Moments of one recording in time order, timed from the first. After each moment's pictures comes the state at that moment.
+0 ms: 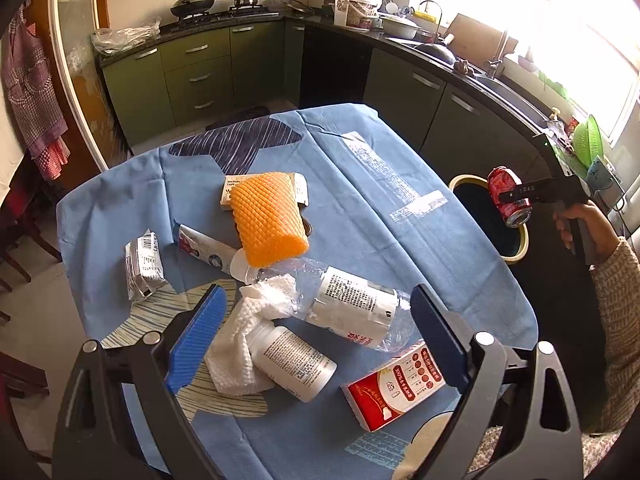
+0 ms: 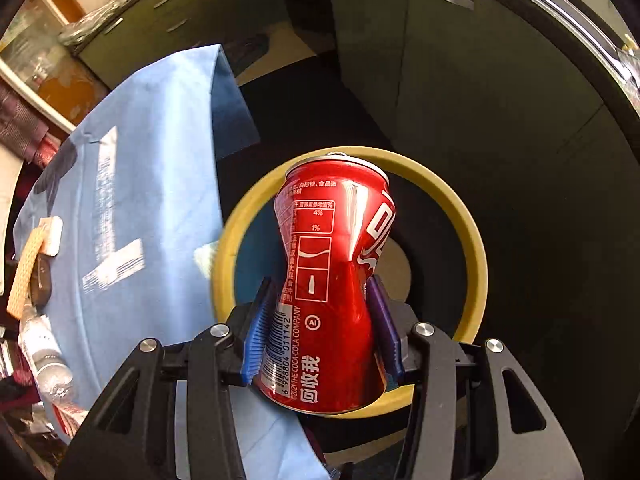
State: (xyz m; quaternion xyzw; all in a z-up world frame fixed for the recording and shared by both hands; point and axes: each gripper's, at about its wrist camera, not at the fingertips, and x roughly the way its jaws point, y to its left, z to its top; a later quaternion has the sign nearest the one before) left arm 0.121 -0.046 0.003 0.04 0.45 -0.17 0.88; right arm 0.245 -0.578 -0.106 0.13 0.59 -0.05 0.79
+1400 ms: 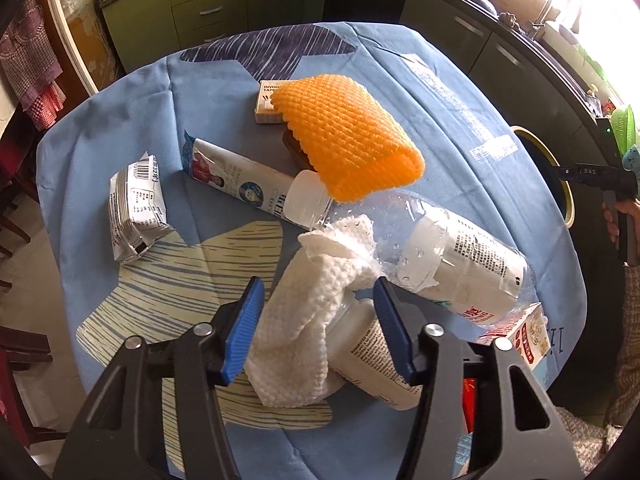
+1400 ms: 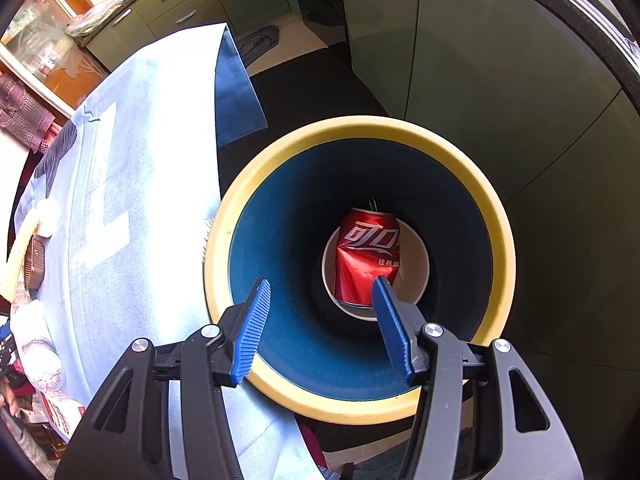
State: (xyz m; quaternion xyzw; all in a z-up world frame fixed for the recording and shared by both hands) left arm 0.173 -0.005 -0.087 0.04 0.55 -0.15 0.82; right arm 0.235 -0.557 -0.125 0.12 0.60 -0.02 0.79
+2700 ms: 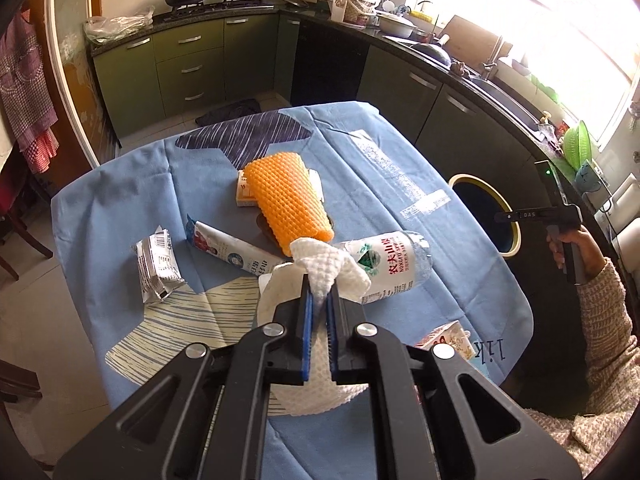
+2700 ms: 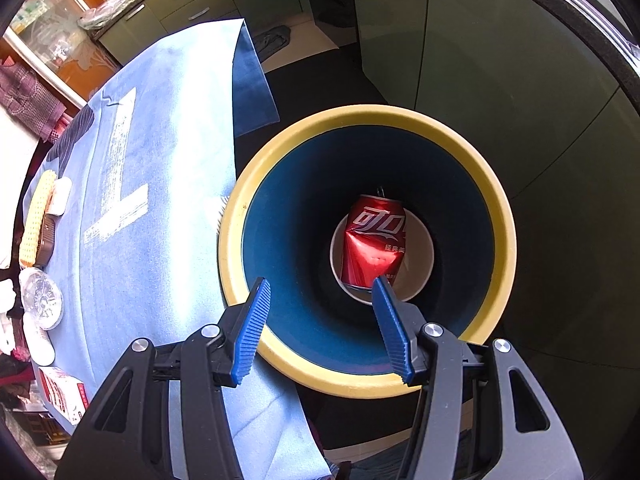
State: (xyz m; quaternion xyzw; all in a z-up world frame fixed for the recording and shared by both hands) left arm 0.136 -0.006 0.007 0.02 0.46 -0.20 0.86; right arm 0.214 -0.554 -0.115 0.11 0.59 0.00 0.80
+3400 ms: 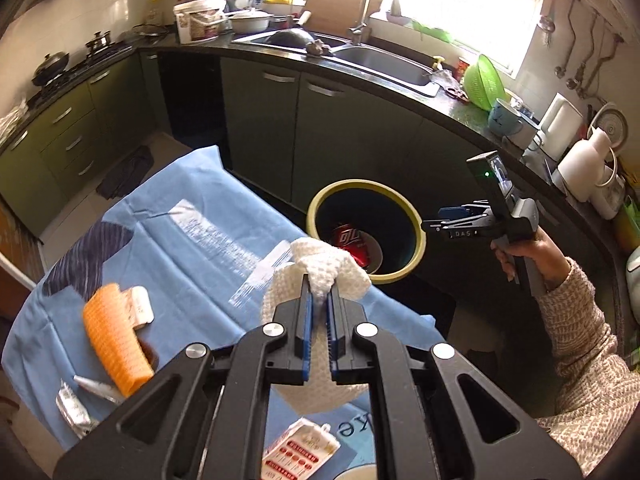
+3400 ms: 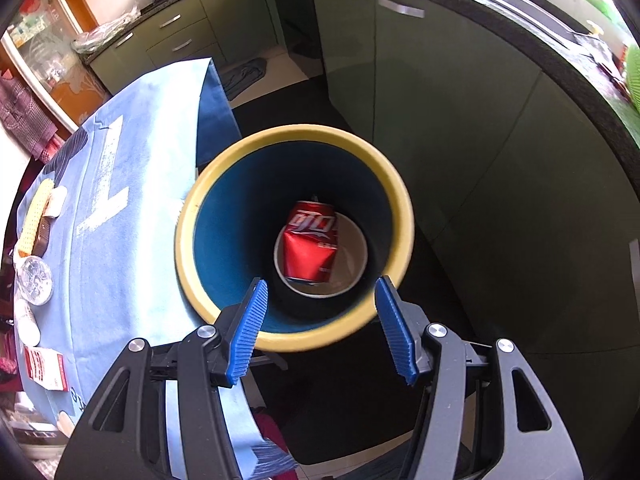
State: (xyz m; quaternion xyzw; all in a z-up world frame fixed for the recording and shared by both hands) left arm 0.160 -0.237 0.054 0.13 0.43 -0.37 0.81; right arm 0.142 -0.610 -0.084 0.10 0.54 -0.05 0.84
